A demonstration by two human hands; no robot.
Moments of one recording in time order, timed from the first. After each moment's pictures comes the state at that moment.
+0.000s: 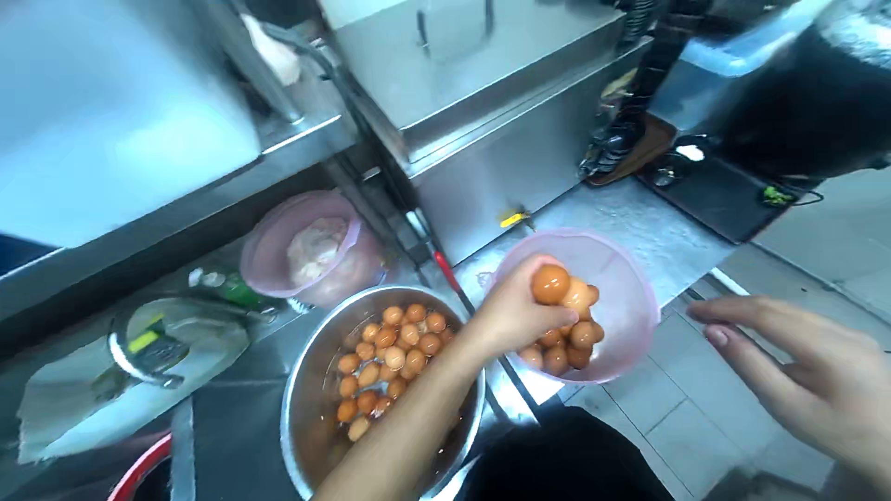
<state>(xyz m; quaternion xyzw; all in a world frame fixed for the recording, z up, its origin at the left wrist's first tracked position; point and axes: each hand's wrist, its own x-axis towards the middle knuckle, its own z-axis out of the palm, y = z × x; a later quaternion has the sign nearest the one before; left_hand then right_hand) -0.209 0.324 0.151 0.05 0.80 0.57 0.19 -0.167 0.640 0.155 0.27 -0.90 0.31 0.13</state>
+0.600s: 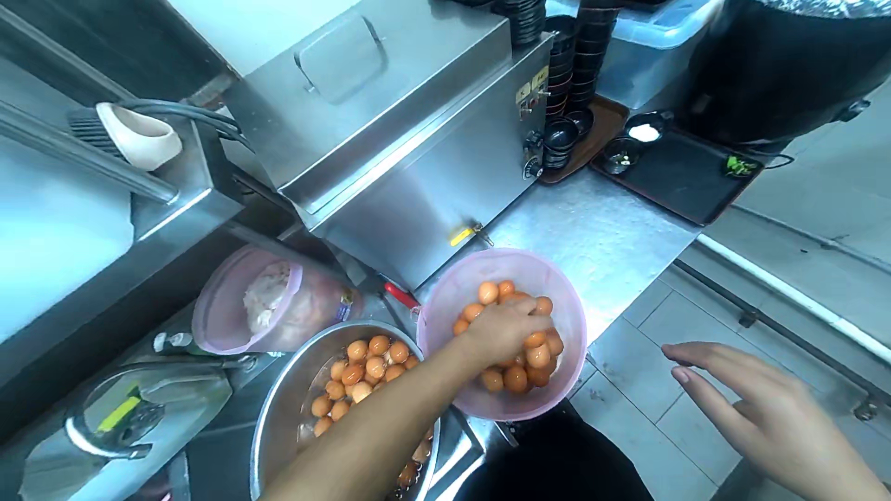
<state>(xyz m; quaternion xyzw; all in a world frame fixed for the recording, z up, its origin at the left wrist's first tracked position) -0.274 0.409 0.045 0.39 0.89 0.07 0.23 -0.154 0.731 0.069 0.16 -0.92 0.35 0.07</state>
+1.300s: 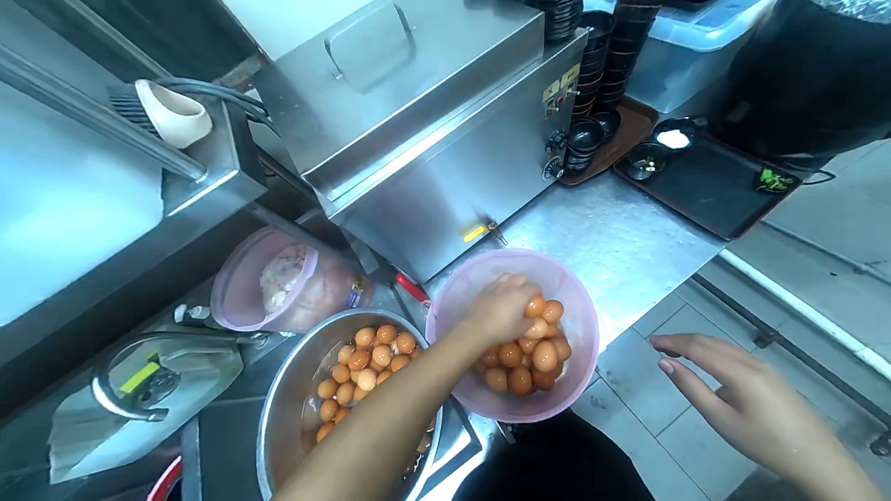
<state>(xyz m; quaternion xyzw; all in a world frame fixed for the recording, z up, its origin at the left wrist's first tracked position) -0.295 0.398 0.052 0.24 0.94 0.17 0.19 -0.189 0.723 0.059 0.19 -0.92 0.34 0.04</state>
